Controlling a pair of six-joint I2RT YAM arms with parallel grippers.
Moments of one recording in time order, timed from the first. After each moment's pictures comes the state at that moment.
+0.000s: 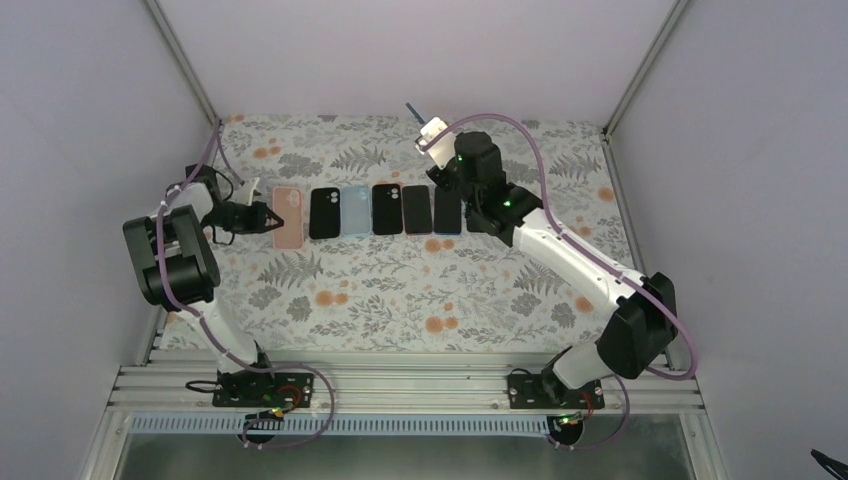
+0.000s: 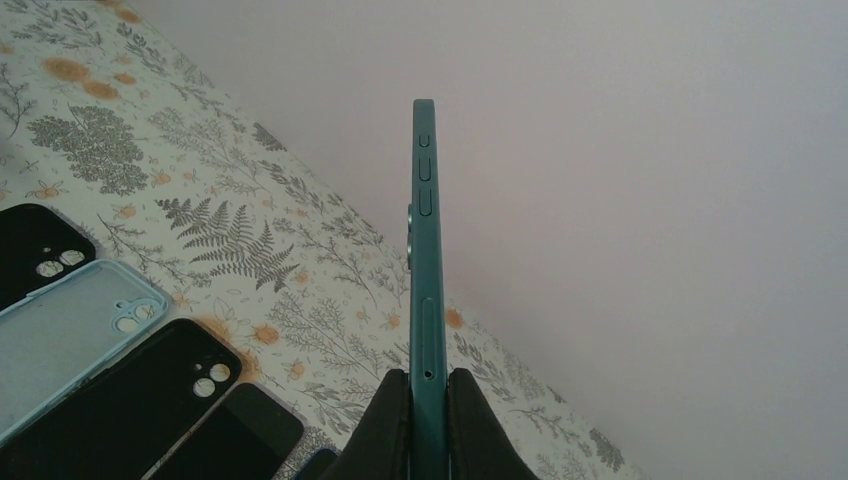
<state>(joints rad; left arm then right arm) 0.36 1.84 1.21 -0.79 0.73 0.42 0.68 1.49 1.31 -0.11 0.31 -0.45</state>
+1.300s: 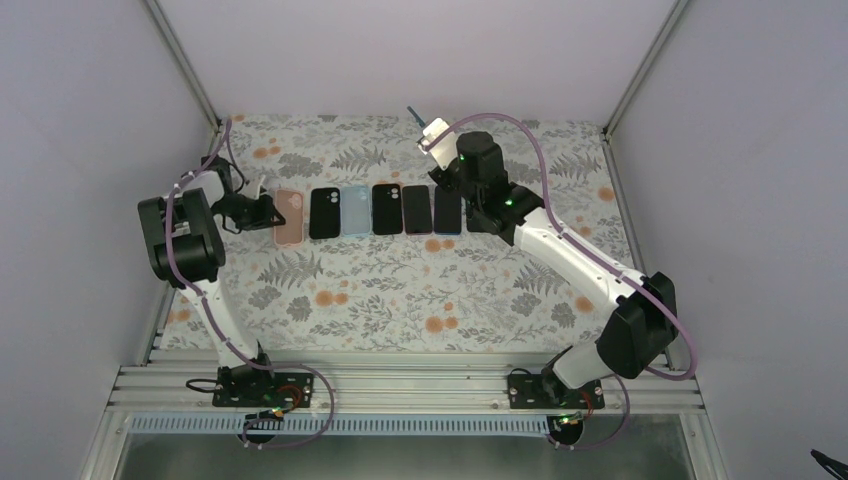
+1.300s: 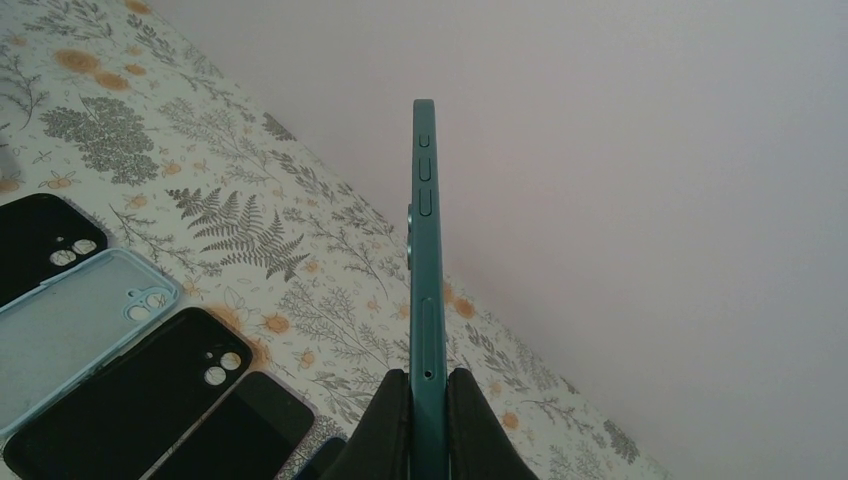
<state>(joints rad) 0.30 2.05 1.39 -0.81 0.58 0.24 0.66 1.49 1.30 -0.13 0.29 -0.43</state>
